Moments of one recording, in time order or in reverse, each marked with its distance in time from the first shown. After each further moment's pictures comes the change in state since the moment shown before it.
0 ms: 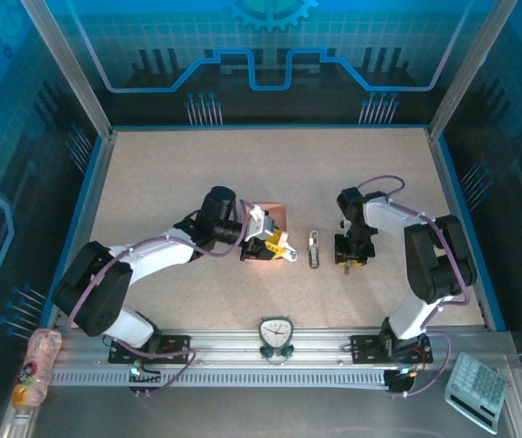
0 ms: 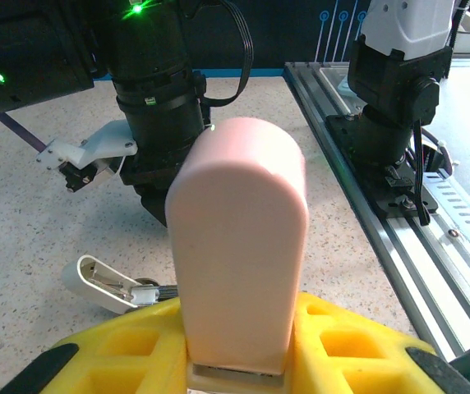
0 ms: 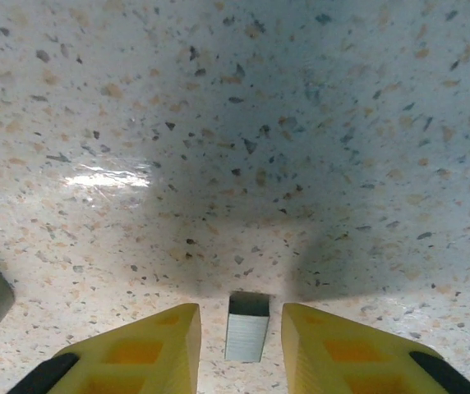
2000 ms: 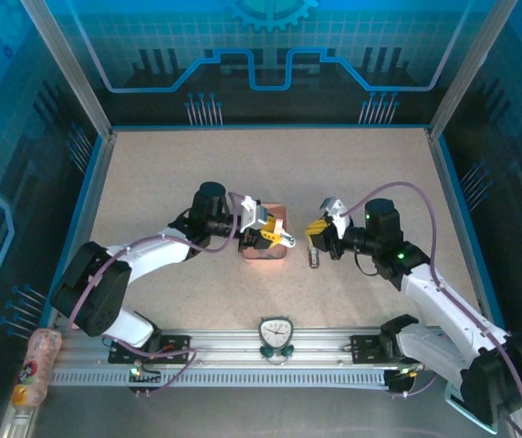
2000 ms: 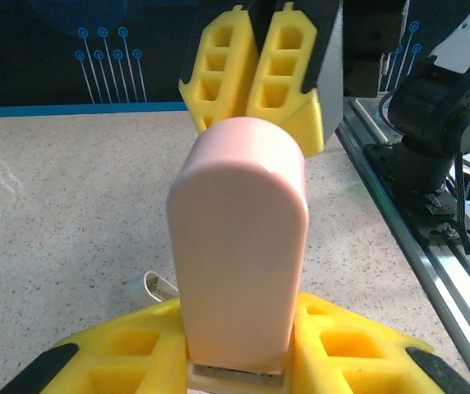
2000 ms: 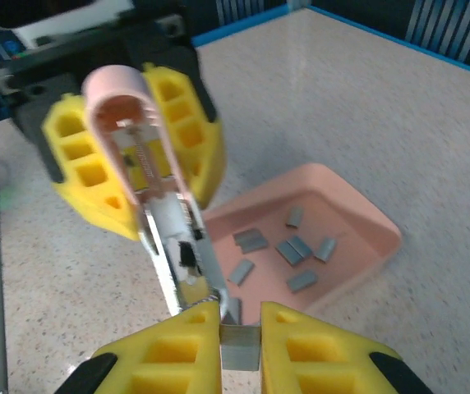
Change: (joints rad) left arm 0.058 -0.008 -0.023 0.162 0.000 -0.082; right arm 0.114 -0.756 -0.391 0.851 -0.553 -0.551
